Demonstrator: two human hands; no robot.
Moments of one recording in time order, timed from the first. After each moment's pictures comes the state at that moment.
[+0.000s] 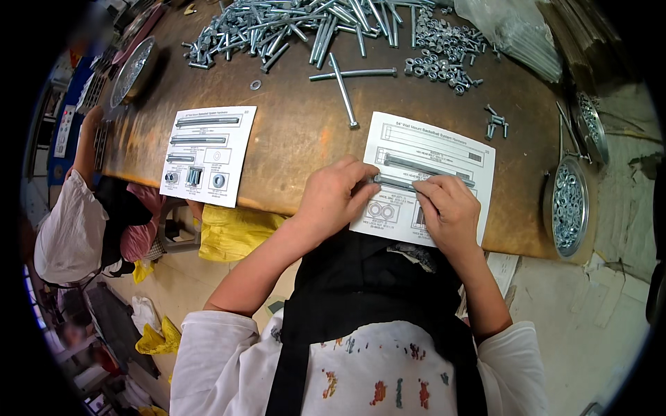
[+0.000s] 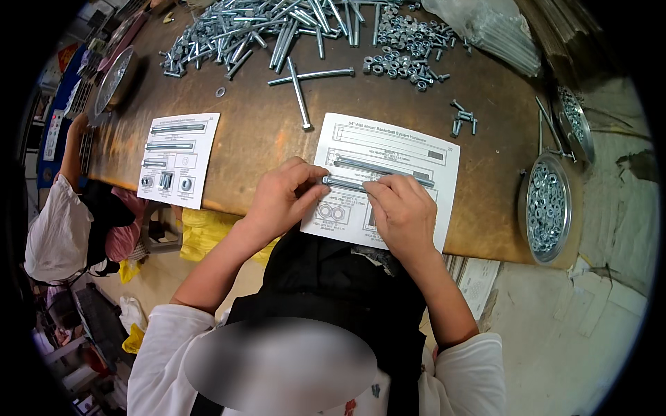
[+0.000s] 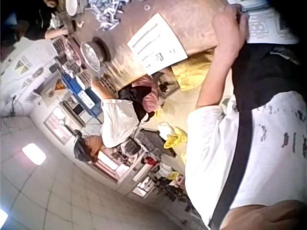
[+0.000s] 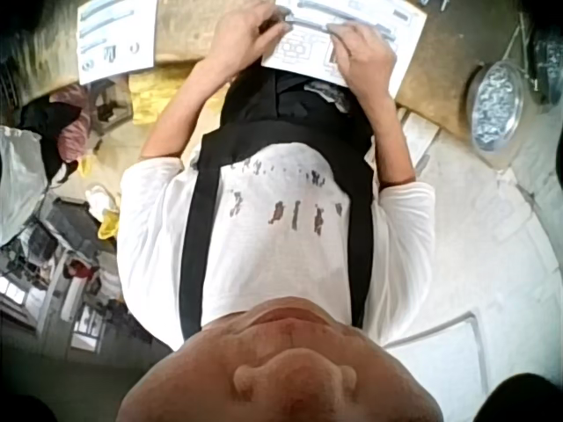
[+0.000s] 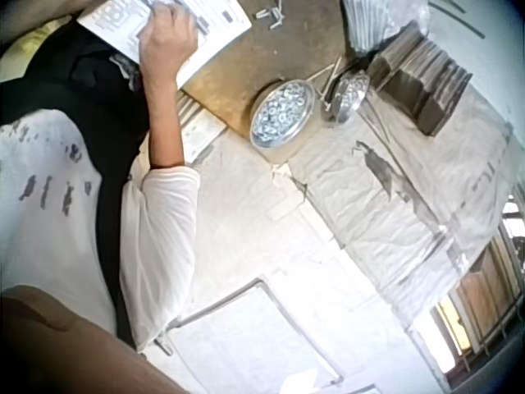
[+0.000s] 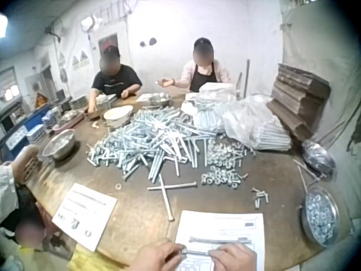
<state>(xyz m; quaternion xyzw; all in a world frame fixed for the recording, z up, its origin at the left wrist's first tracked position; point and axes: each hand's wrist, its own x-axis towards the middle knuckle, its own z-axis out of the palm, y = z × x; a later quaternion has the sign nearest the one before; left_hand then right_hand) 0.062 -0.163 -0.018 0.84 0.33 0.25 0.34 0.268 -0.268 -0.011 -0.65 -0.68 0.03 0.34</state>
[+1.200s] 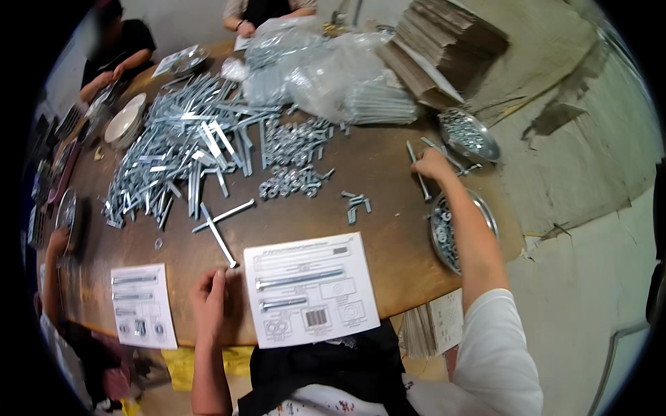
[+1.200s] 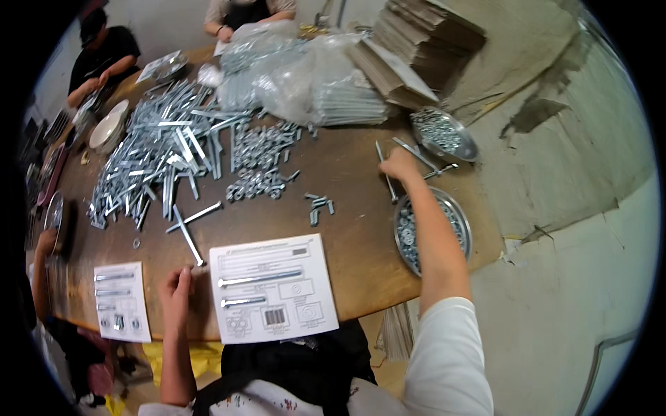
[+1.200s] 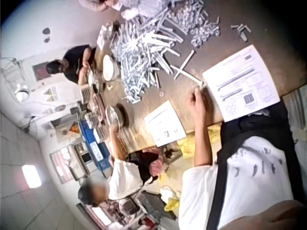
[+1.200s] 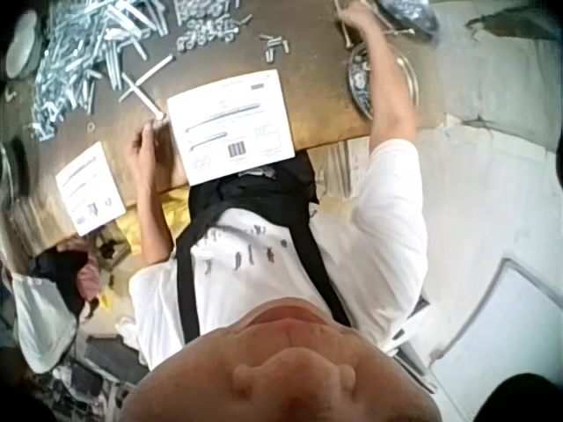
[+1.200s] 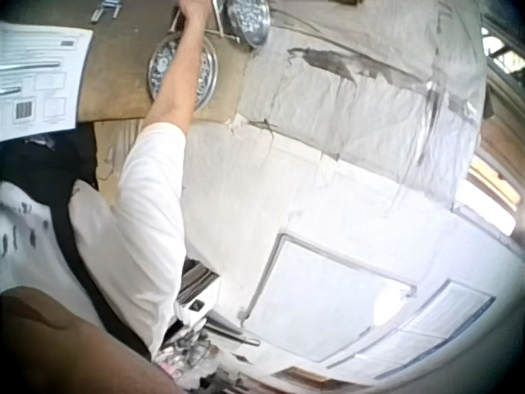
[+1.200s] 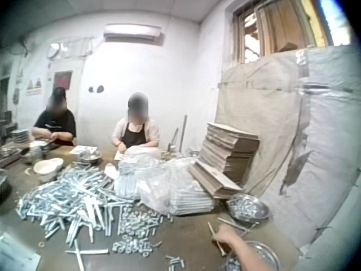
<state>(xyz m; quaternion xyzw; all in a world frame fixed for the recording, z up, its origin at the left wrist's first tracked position) 0.063 -0.113 -0.026 0.58 0.50 0.33 0.55 0.649 -0.181 -0.010 -0.91 -0.39 0.10 0.06</state>
